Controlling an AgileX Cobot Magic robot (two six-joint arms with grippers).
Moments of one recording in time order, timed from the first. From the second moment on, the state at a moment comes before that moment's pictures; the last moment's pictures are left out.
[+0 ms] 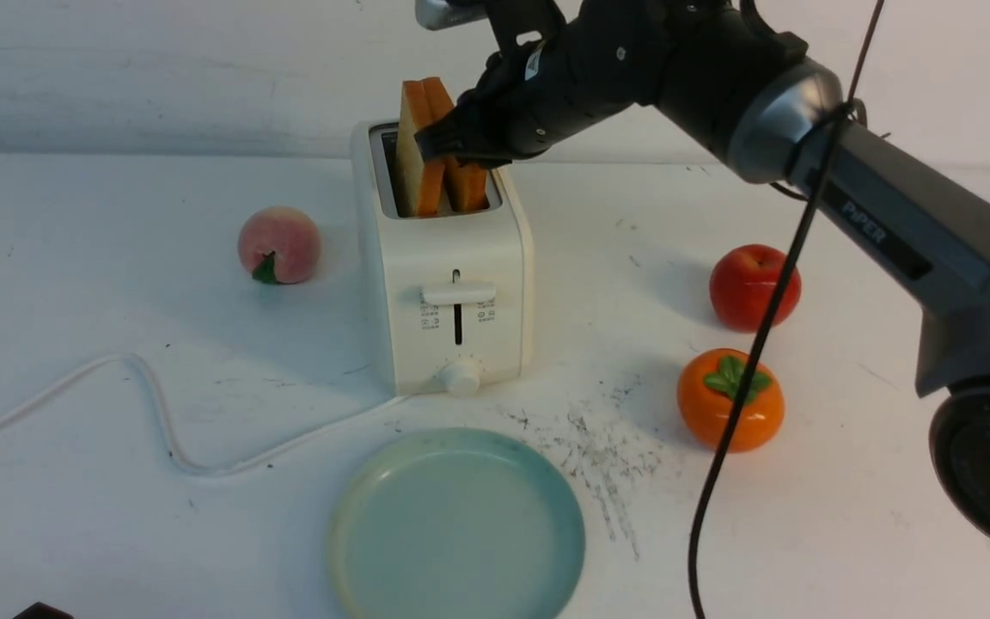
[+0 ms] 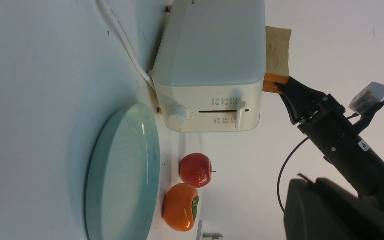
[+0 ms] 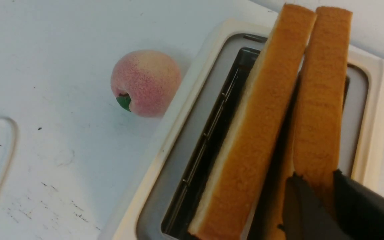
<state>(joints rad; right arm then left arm) 0.53 2.29 -2.38 0.12 0.79 -0.11 -0.07 -0.01 0.03 -0.95 0.26 -0.66</state>
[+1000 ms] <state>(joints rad) 0.39 1.78 -2.07 -0.09 1.26 0.11 -0.07 -0.01 0.03 -0.94 0.26 -0.57</state>
